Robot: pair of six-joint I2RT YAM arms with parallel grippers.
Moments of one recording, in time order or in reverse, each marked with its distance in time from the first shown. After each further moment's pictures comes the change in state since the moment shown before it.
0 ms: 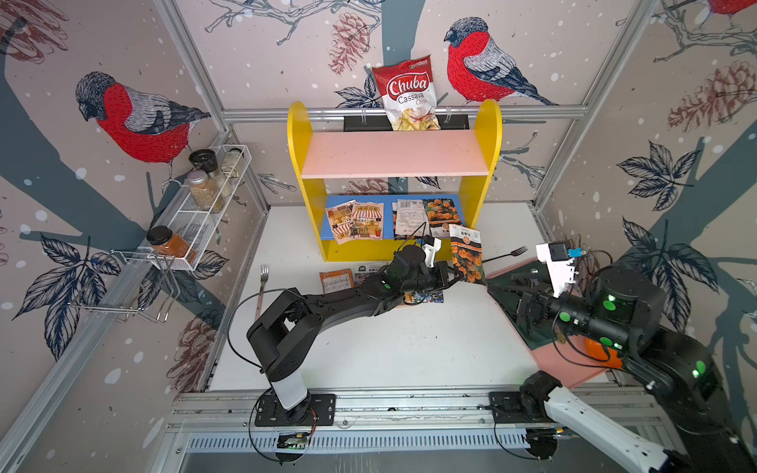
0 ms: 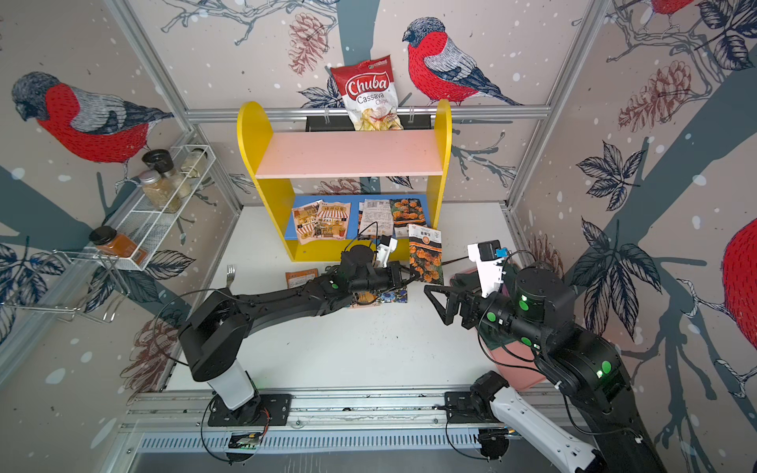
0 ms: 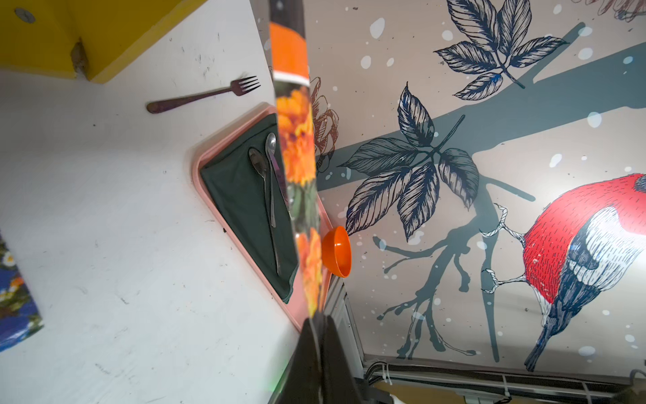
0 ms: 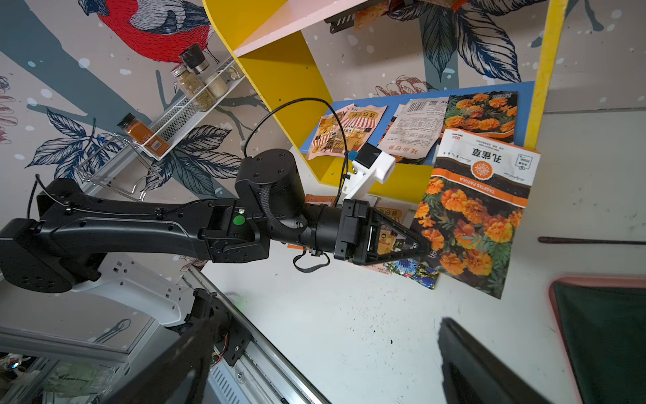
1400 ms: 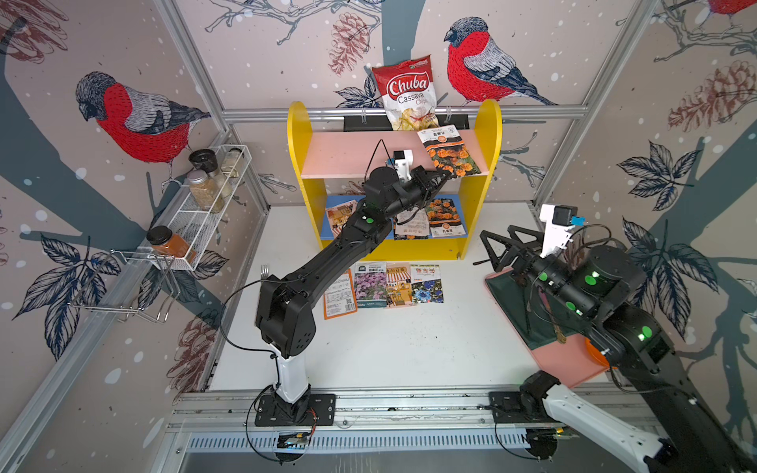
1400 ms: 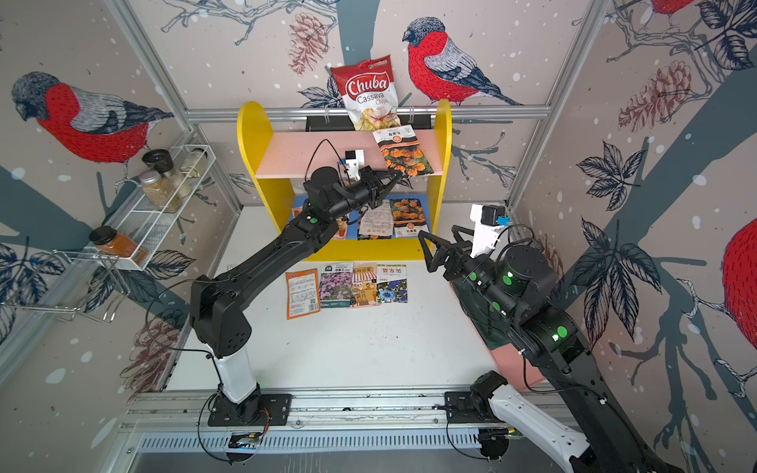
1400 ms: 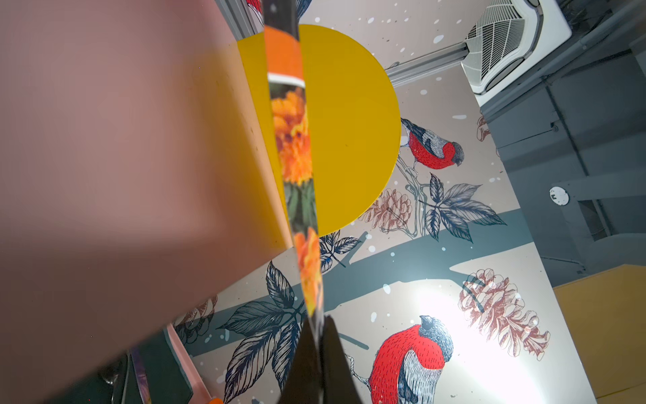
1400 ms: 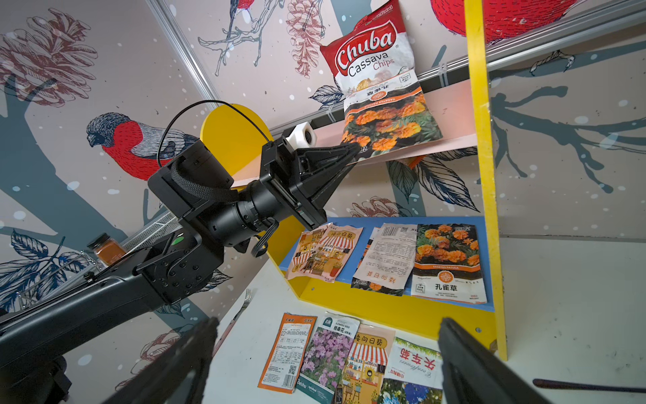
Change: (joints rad) left arm 0.263 0.109 0.668 -0.125 0.028 -0.233; right arm -0.017 0.095 -0.088 0.513 0.191 -0.005
